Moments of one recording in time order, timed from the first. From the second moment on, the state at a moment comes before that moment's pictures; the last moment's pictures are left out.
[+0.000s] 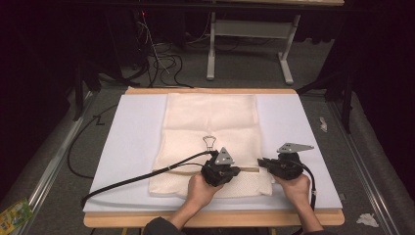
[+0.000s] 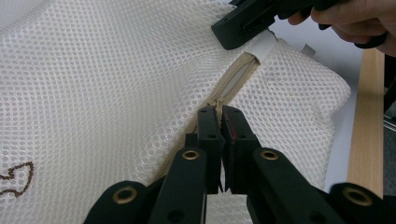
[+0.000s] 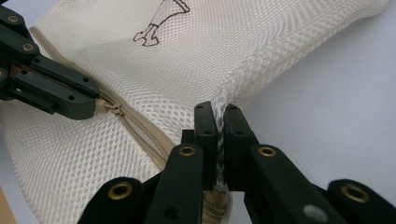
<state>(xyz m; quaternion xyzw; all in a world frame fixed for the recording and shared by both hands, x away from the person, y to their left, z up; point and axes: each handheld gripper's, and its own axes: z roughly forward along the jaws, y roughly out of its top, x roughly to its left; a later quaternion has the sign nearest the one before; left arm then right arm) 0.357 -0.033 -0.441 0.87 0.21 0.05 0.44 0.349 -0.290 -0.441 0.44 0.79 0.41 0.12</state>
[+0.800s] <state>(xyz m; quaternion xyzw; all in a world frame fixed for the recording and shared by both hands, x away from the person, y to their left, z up) 0.357 -0.014 -0.440 0.86 0.22 0.05 0.45 0.350 -0.287 -0.443 0.44 0.79 0.41 0.12</state>
